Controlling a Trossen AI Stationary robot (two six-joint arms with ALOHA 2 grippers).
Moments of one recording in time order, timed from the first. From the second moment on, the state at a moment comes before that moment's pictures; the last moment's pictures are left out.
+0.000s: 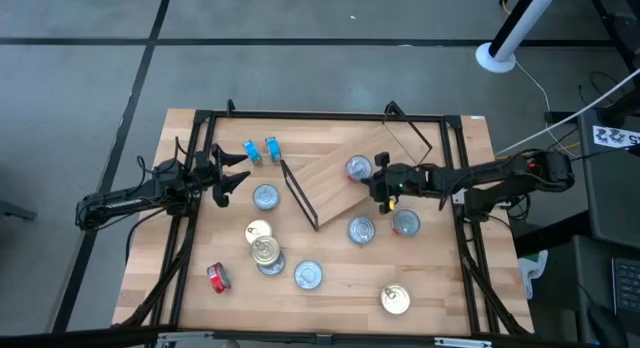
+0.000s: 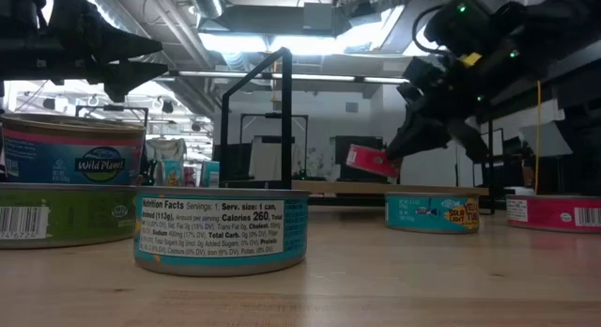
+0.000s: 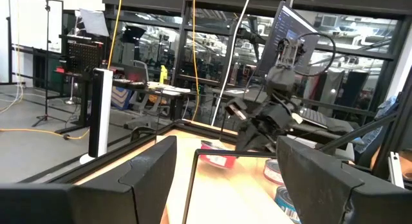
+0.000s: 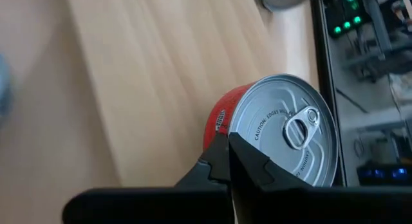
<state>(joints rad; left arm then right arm) 0.26 0.00 0.01 0.16 -0.06 -0.17 -0.10 1.30 0.53 0.12 0.24 -0.63</state>
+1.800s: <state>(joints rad) 0.26 0.00 0.01 0.16 -0.06 -0.17 -0.41 1.30 0.53 0.06 0.28 -0.58</state>
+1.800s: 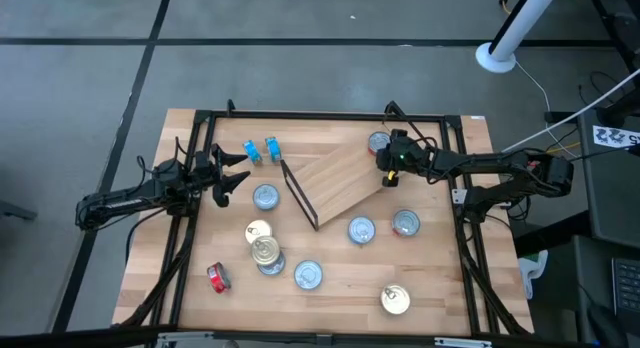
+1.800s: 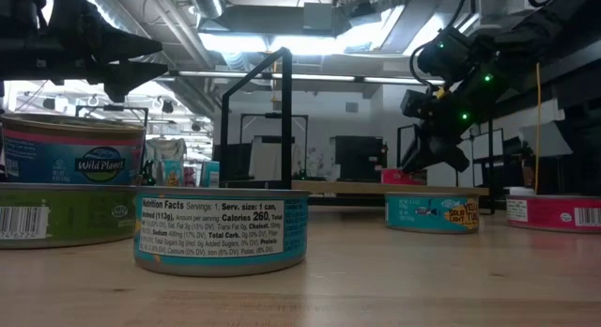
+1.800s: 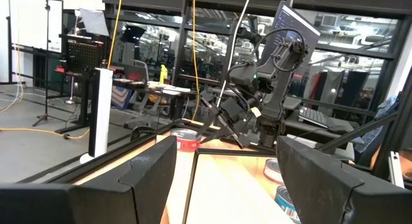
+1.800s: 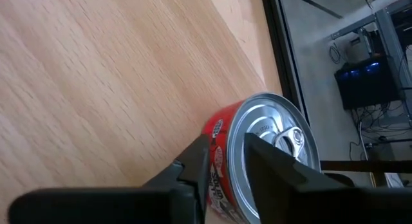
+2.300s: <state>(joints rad) 0.26 0.00 0.01 0.16 -0.06 -0.18 -0.39 1.30 0.66 0.04 0.28 -0.53</state>
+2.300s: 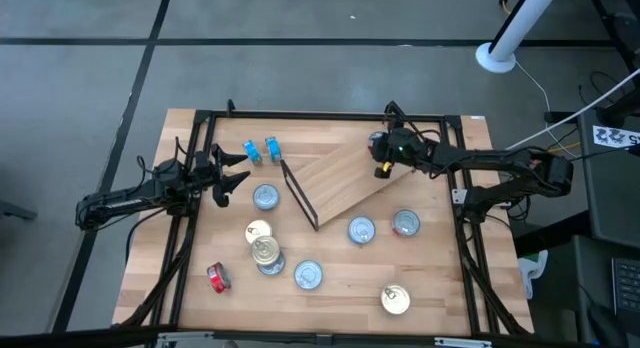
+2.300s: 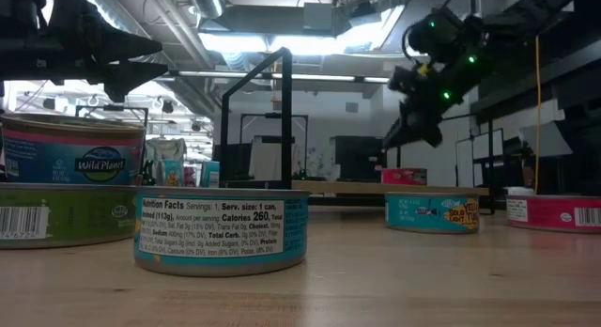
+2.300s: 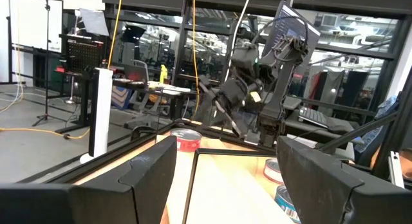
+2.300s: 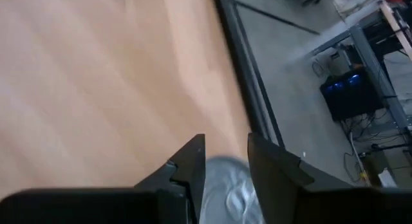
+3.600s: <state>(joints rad) 0.26 0.00 0.01 0.09 -0.07 -0.18 0.35 1.30 0.94 -0.66 -0.05 -0.16</state>
